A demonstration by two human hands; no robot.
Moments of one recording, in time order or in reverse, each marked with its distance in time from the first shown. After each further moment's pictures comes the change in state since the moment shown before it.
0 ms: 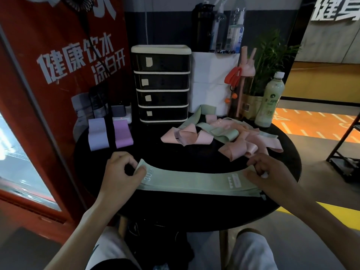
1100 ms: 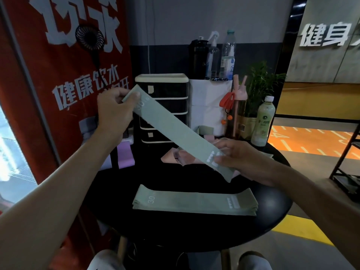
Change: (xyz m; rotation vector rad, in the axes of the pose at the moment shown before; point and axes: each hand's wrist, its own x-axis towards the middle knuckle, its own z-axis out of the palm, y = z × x) left_hand 0.124 0.135 -0.056 -0.412 0.281 0.147; right_hand 0.065 -0.077 -0.025 0.595 -0.445 -0.013
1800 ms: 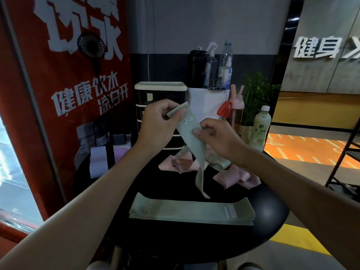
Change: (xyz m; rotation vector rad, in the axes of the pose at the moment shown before) left_hand -0.037 0.022 0.057 -0.093 -0.304 0.189; right_hand 0.061 -0.038 0.014 -0.274 0.214 -0.319
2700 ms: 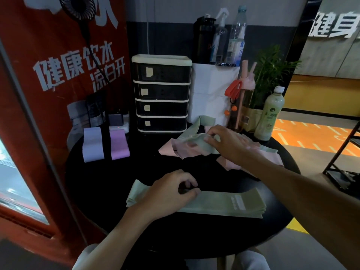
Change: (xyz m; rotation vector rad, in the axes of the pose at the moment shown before) left_hand -0.134 -0.108 0.025 0.285 -0.619 -0.305; right_hand 0.012 0.113 0.012 -0.552 -0.026 0.092
